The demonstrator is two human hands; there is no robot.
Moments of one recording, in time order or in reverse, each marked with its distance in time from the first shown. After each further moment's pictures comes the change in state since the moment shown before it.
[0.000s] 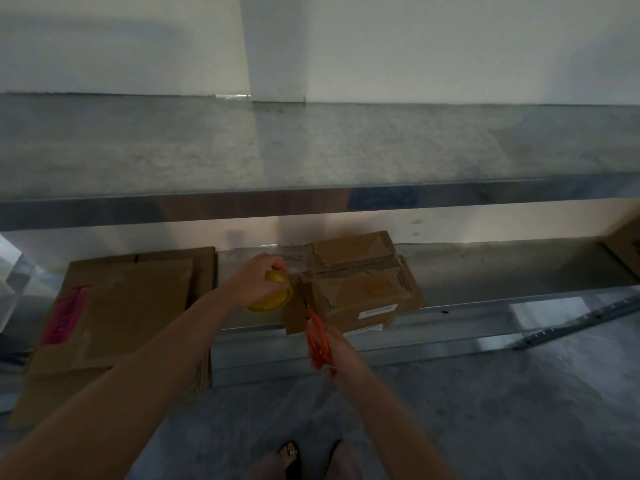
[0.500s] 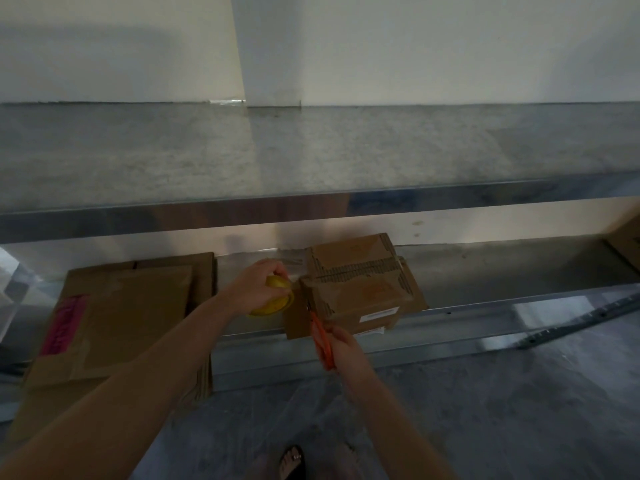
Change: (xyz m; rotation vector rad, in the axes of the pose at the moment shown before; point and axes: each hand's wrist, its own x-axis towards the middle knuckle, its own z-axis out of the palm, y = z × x) left_hand 0.001 0.001 0.001 0.008 -0.021 0.022; right_hand 0.019 0.006 -0.004 0.160 0.151 -0.012
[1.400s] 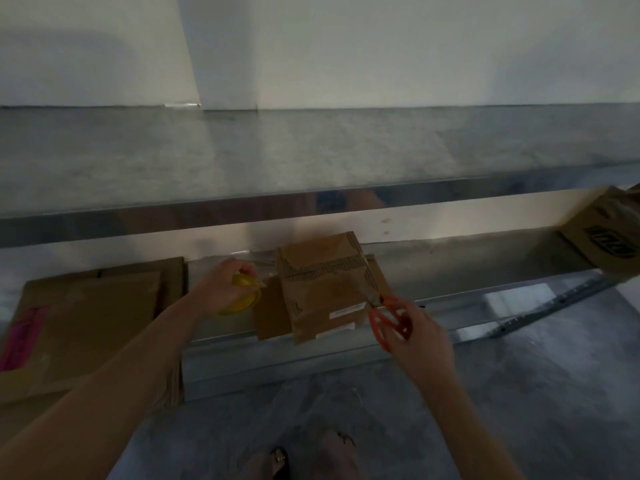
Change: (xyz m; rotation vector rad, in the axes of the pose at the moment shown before) left_hand 0.003 0.000 -0.001 0.013 0.065 -0.008; right_hand -0.062 -0.025 -0.146 -0.862 0.575 -0.557
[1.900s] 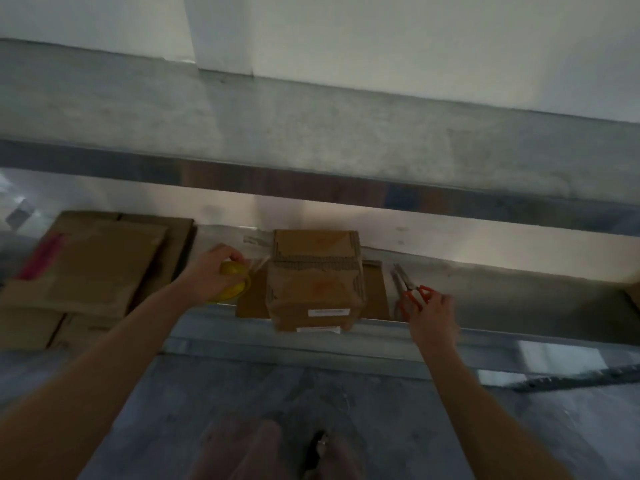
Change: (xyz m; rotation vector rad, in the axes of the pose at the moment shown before) left_hand -0.023 0.020 0.043 0.005 0.229 -0.199; right_hand 0.157 0.118 0.038 -0.234 -0.097 0.159
